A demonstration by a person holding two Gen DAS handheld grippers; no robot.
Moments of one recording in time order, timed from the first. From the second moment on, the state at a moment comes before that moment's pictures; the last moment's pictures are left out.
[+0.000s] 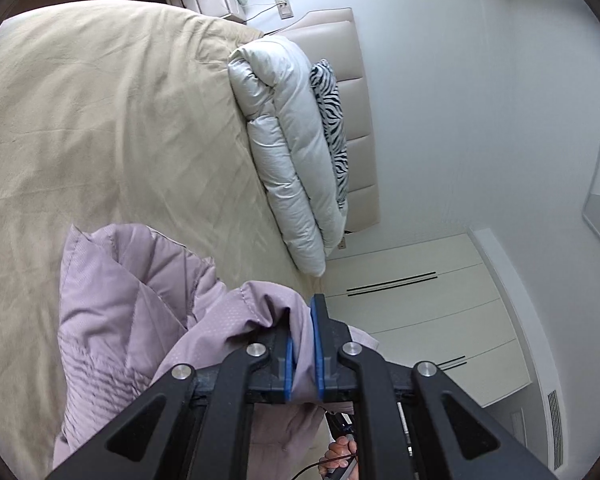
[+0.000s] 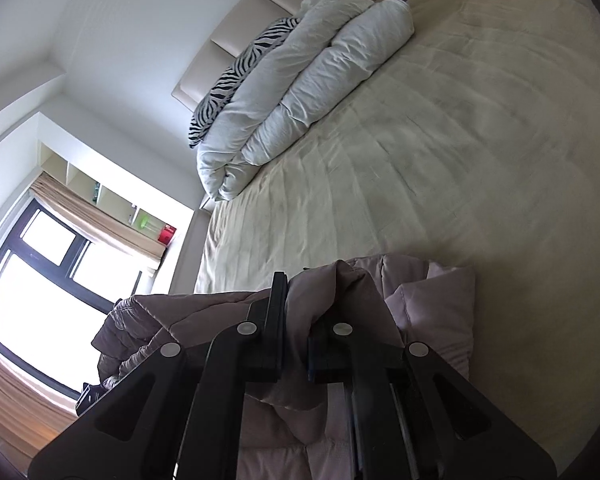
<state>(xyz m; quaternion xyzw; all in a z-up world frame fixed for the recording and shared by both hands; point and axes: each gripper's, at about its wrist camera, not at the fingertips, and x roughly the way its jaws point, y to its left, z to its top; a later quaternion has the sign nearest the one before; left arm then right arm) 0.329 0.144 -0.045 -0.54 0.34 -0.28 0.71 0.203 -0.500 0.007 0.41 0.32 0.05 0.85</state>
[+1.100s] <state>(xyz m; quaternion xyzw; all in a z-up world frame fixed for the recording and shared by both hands) 0.290 0.027 0.004 -0.22 0.36 -0.29 0.86 0.247 -0.499 -0.071 0.41 0.37 0.06 0.83</state>
